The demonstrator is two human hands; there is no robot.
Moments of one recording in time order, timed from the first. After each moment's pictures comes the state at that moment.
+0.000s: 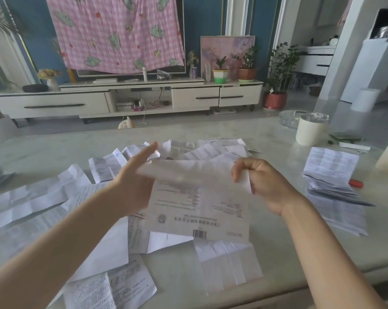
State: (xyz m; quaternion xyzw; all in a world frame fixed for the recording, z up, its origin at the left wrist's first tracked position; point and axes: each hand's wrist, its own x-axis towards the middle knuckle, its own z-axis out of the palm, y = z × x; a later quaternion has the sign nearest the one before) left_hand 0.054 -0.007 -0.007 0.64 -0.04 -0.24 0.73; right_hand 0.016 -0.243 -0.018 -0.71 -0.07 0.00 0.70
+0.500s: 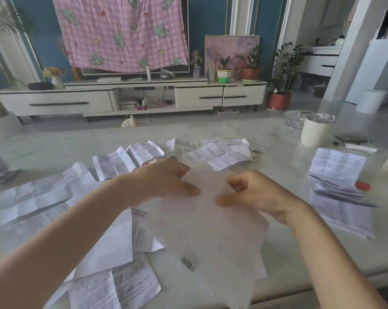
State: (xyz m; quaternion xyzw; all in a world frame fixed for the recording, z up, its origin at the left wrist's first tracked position) left_hand 0.047 -0.026 0.005 0.84 -0.20 -0.21 0.46; right_hand 0.003 -0.232 -0.018 -0.81 -0.09 0.13 0.57
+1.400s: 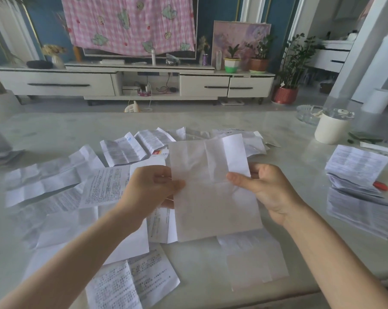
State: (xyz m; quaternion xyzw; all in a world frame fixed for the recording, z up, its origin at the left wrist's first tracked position) left_hand 0.031 0.013 -0.038 0.75 -0.03 -0.06 0.66; right_hand 0.018 -0.198 -0.039 -0.74 0.03 -0.05 0.67
